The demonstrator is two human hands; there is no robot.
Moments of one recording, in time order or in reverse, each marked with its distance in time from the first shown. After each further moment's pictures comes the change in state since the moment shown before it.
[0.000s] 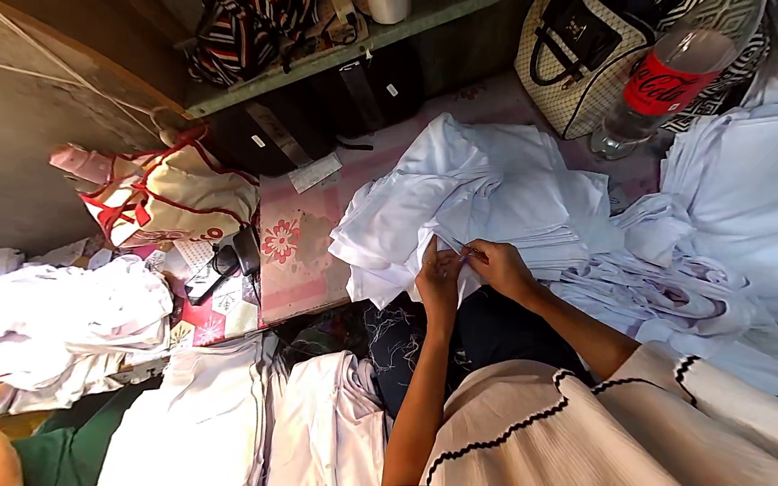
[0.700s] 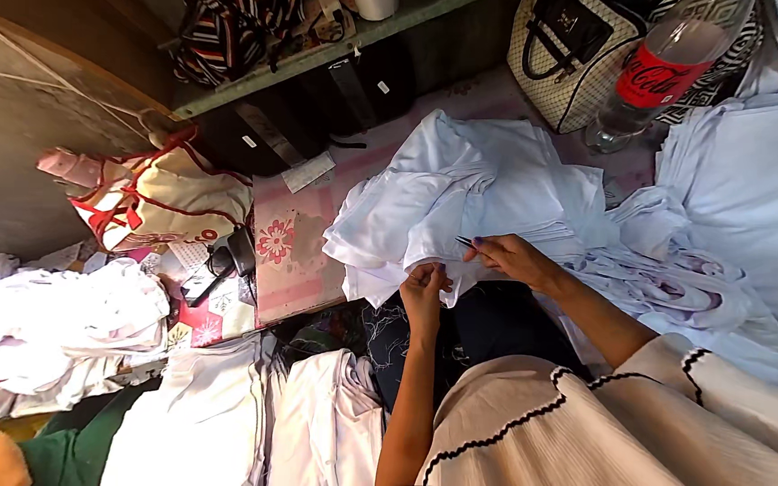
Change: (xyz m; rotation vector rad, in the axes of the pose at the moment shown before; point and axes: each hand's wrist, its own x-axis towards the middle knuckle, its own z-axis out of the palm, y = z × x) left_hand -0.015 -0.001 -0.020 -0.202 0.003 -0.221; right_hand -0.005 -0.004 -0.042 0.372 -0.248 0.141
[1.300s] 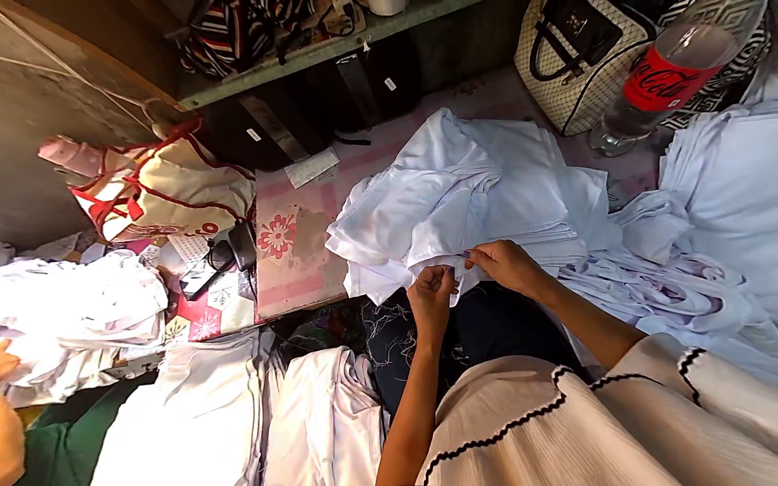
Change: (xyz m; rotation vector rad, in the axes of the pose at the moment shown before) left_hand -0.011 -0.006 0.002 0.122 0.001 0.121; right_hand 0.009 -0.008 0.015 -0.390 -0.019 0.113
